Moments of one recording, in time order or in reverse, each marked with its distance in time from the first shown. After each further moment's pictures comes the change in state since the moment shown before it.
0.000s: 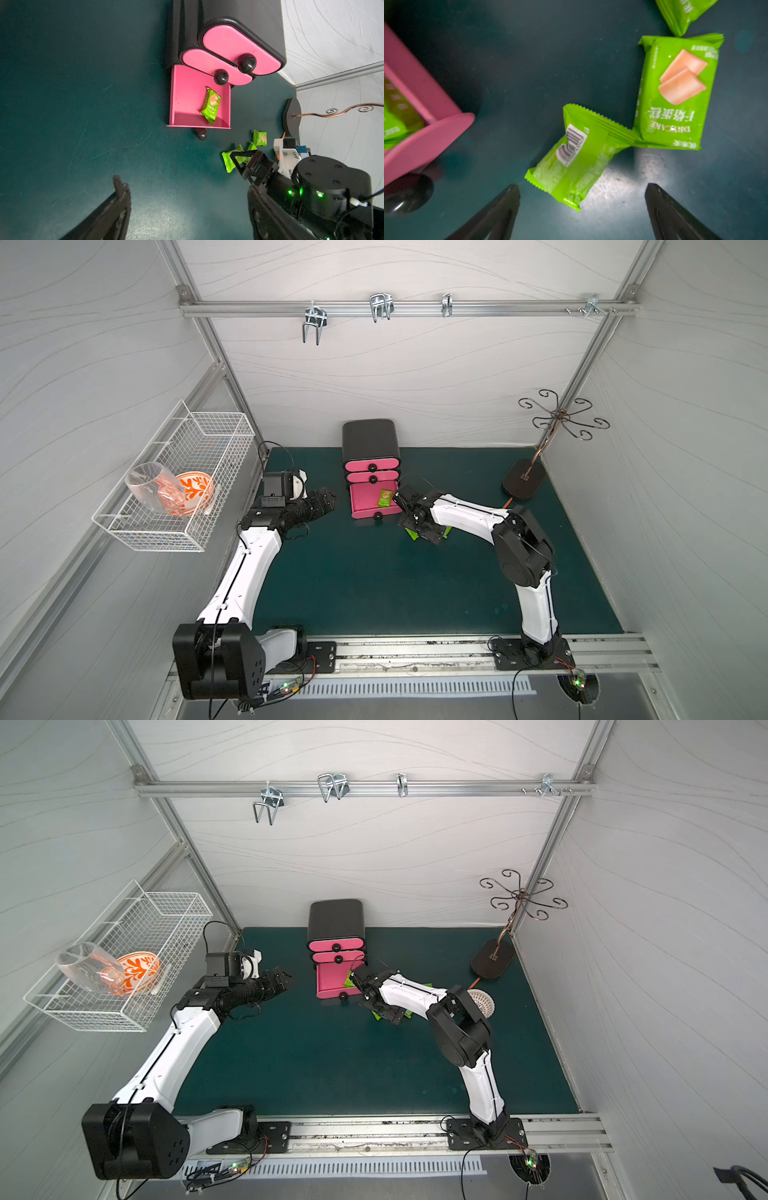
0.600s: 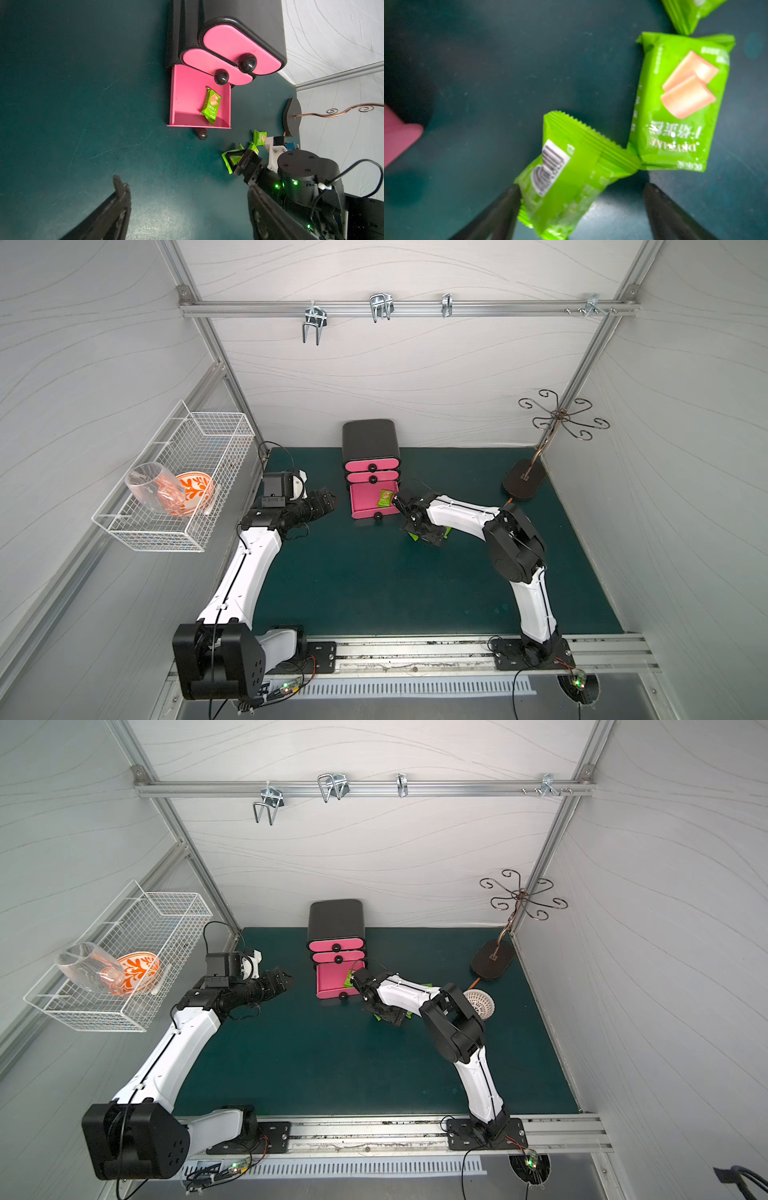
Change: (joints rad) left arm 0.000 0.000 -0.001 0.000 0.000 0.000; right arm -0.009 0.047 -0.005 -0.012 0.018 -0.053
